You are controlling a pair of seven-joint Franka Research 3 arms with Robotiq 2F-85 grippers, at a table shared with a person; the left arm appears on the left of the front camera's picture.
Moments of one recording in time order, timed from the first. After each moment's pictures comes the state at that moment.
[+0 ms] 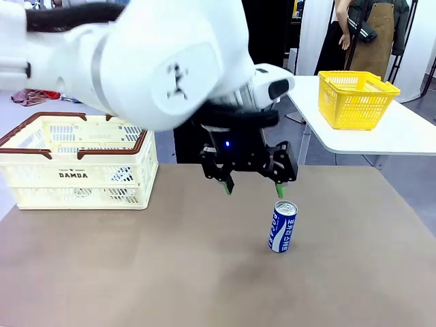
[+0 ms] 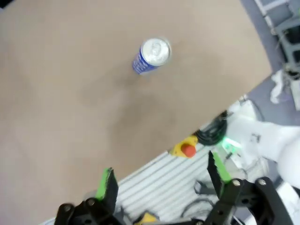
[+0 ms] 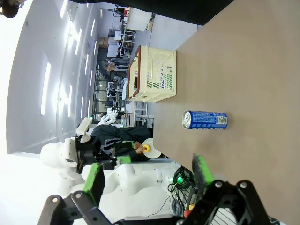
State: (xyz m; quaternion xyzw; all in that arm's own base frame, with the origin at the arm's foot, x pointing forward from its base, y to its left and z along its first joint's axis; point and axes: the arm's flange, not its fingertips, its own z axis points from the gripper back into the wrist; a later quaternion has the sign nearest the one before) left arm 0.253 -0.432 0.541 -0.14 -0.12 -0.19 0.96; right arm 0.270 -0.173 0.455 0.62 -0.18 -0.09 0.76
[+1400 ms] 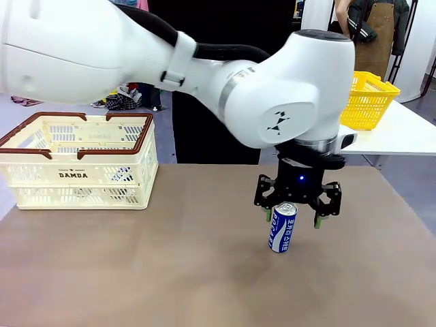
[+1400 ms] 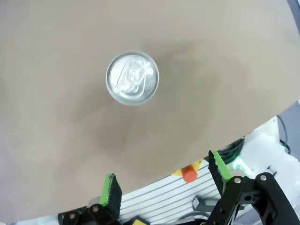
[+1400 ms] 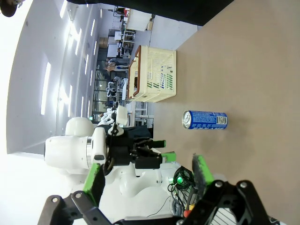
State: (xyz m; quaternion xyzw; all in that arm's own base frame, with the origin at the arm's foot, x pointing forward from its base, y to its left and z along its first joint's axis) left arm 0.292 -0.558 0.461 -0.03 -0.04 -0.13 0.99; right arm 0.270 -0.173 0.455 0.62 -0.18 -0.09 0.76
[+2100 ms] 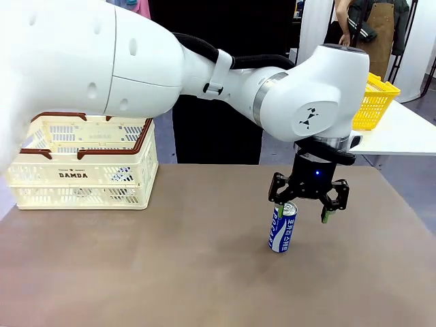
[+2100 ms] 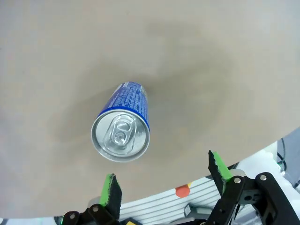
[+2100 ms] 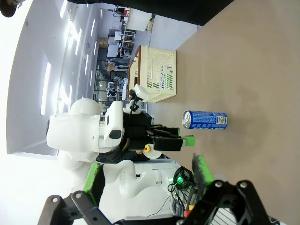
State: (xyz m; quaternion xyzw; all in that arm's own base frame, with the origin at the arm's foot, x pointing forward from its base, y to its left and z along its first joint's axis) left arm 0.342 -0.599 0.433 -0.01 -0.01 -0.11 0.99; right arm 0.270 -0.173 0.455 0.62 -0.18 -0.09 0.76
